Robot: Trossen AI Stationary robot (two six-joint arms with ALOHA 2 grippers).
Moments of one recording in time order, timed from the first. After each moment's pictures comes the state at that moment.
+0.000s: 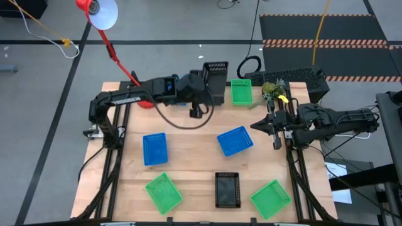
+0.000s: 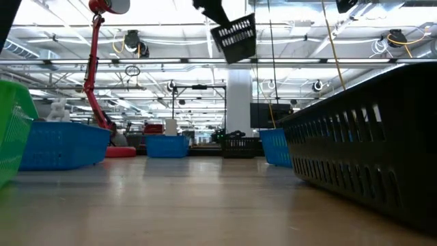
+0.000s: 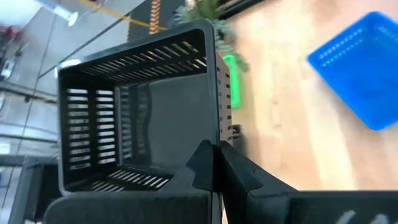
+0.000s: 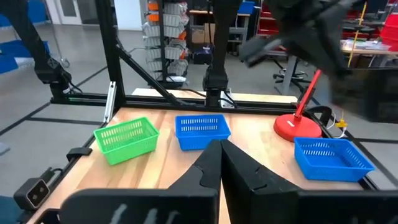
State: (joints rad) left arm 0.15 1.79 1.93 -0.83 -0.33 0.55; right arm 0.11 0.59 0.71 -0.26 0.06 -0.01
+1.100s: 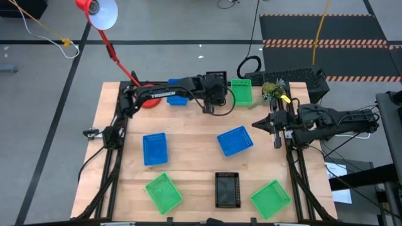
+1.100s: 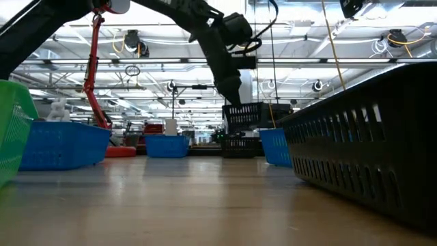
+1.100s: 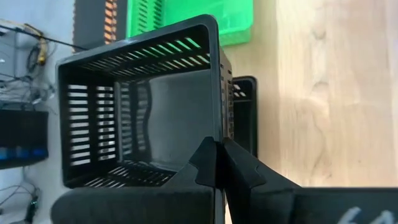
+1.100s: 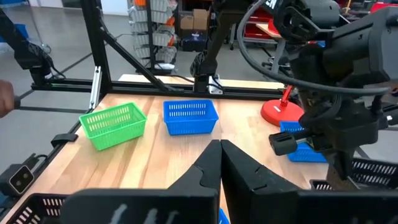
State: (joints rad) left arm 0.34 2.14 1.92 -0.73 -0.21 0.52; right arm 0.11 0.57 0.71 -0.35 0.11 -0.02
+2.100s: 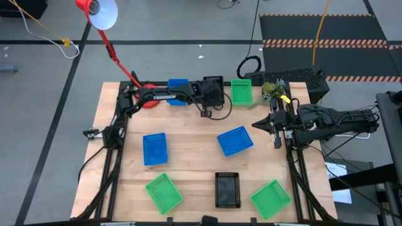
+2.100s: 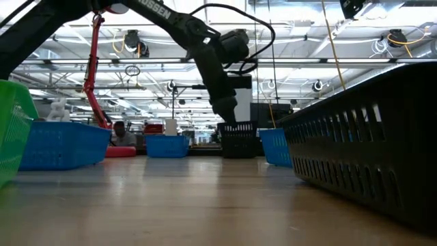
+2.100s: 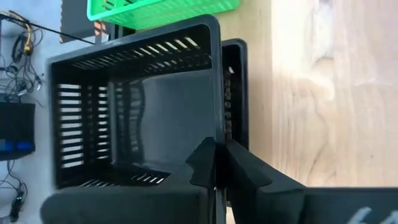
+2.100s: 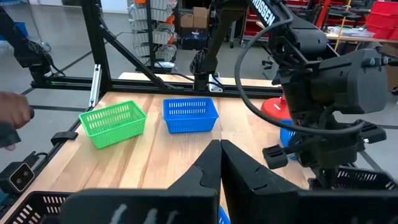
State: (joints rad) left arm 0.35 2.14 1.74 -0.57 -0.21 0.50; right arm 0.11 0.57 0.71 -0.35 0.11 -0.02
